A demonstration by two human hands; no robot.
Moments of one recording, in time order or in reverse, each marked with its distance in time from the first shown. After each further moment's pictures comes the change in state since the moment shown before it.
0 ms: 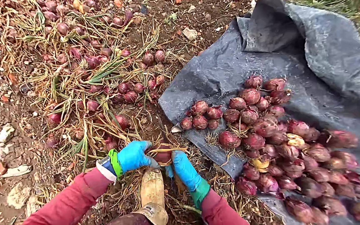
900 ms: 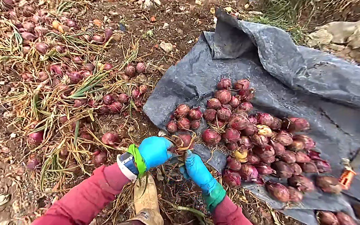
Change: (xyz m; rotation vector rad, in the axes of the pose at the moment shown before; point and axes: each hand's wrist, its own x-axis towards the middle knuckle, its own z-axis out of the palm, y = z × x) left_hand 0.034 0.125 0.009 0.418 -0.101 0.181; right_hand -0.053 -0.014 -0.065 -0.220 0.207 -0.067
